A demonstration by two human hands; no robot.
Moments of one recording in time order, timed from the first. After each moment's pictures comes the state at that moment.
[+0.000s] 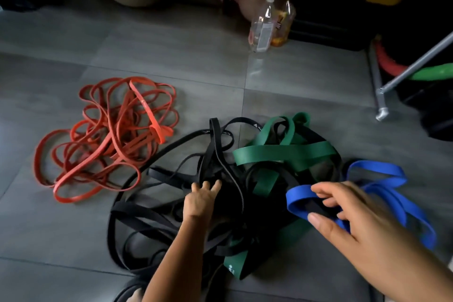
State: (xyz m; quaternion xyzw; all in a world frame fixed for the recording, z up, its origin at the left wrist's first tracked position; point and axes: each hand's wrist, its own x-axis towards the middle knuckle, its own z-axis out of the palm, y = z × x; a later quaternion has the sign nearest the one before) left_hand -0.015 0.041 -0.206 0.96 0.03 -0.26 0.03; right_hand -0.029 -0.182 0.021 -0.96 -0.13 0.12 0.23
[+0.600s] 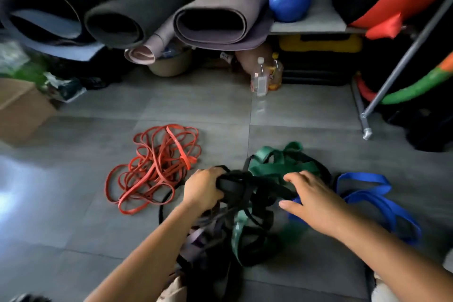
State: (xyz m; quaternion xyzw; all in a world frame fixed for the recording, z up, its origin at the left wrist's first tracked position) left_hand -0.062 0.032 0.037 0.98 0.06 -0.09 0.18; right_hand -0.059 -0.198 0.080 -0.95 -0.18 0.19 0.17
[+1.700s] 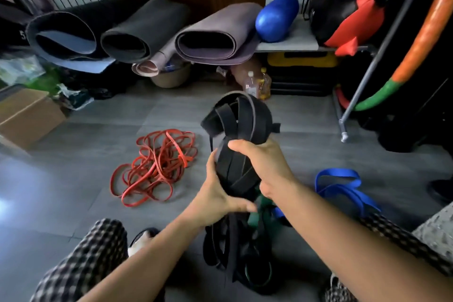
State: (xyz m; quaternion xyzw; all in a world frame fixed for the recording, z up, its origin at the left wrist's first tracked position) left_hand -0.169 -0.036 0.123 0.77 -0.01 -0.08 0.63; right_hand -0.111 -0.153 0.167 -0.64 0.01 0.12 0.76
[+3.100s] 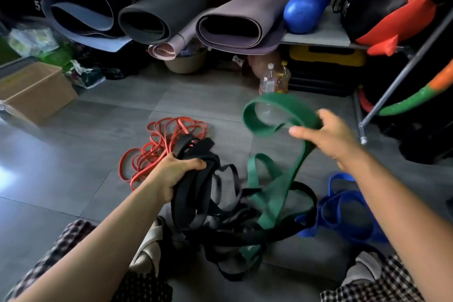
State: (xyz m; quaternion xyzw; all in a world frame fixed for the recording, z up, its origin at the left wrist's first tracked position) left_hand -0.143 0.067 0.123 0.64 0.31 -0.06 0.71; right_hand -0.040 -0.198 0.165 -0.84 -0.07 0.08 0.54
